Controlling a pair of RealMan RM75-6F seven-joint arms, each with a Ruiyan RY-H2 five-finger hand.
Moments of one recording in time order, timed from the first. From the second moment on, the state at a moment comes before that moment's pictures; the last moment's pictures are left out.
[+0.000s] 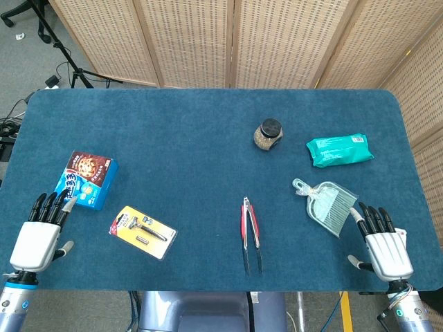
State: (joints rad) left arm -0.13 -1.23 -0.01 -1.64 1.57 1.47 0.36; right arm 0.12 -1.19 0.01 -1.60 -1.54 1.41 -0.22
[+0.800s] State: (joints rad) left arm -0.13 -1.23 0.00 -1.64 1.59 1.48 0.35; right arm 0.12 -1.19 0.01 -1.60 -1.54 1.40 -0.21
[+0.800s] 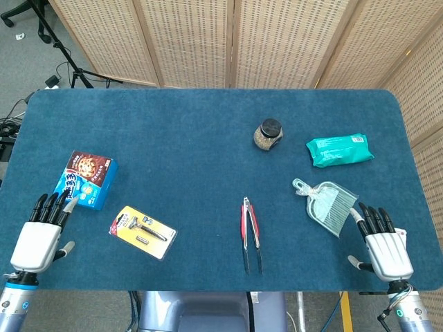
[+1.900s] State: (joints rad) left arm -0.15 -1.22 -0.02 -1.64 1.60 1.49 0.27; right arm 0.15 -1.19 0.05 -1.61 -1.47 1.37 -0.40
